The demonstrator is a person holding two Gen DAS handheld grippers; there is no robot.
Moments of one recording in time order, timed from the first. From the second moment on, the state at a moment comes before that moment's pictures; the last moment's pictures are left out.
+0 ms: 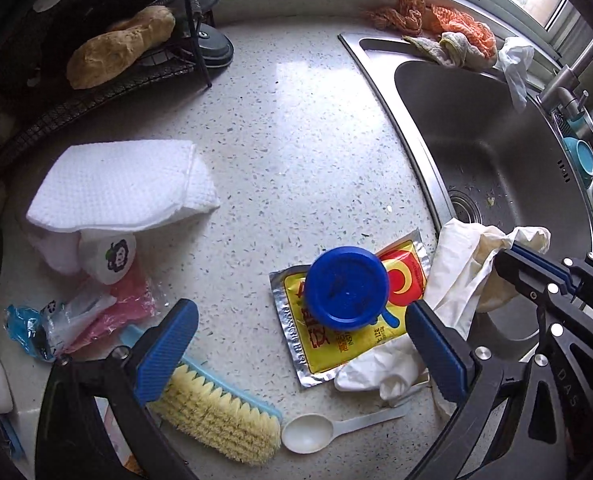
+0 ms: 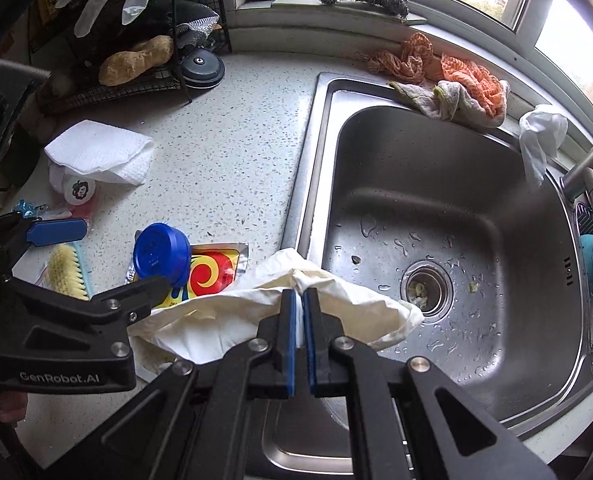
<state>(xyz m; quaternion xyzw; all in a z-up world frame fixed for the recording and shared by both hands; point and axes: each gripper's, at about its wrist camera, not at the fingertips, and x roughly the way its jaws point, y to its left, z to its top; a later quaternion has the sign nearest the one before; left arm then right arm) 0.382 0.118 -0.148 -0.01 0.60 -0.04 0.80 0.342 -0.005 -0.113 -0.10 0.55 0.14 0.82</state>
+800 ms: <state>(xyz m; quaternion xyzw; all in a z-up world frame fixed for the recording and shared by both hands) 0.350 0.128 -0.110 -0.03 0.57 -0.02 0.82 0.325 0.004 -0.093 -0.10 0.53 0.19 0.82</state>
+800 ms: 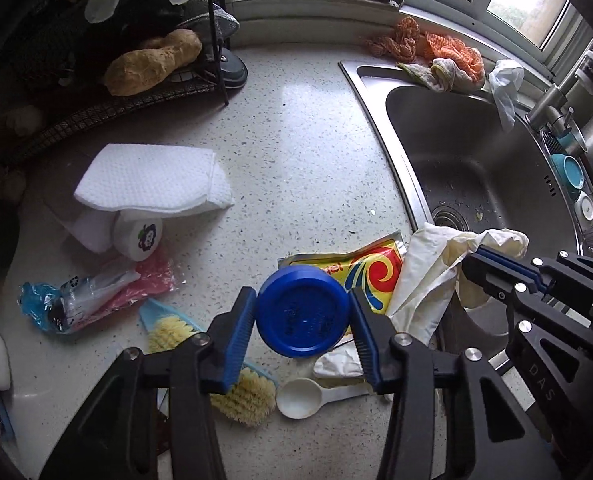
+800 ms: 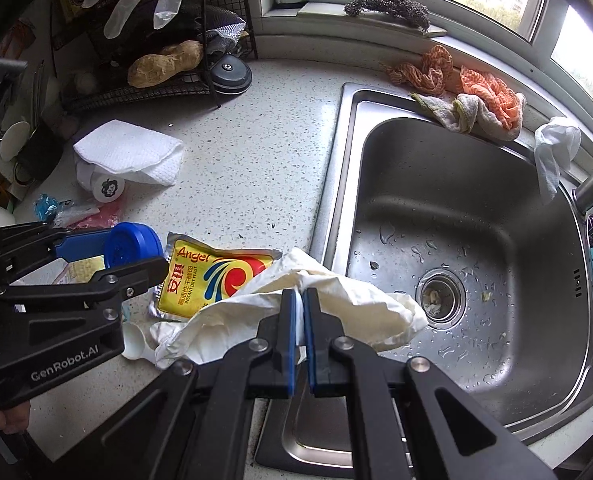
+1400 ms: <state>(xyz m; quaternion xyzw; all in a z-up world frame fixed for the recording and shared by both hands) 0.230 0.058 -0.067 -0.04 0.52 0.00 0.85 0.216 -0.062 -0.049 -0.10 0.48 0.23 0.84</state>
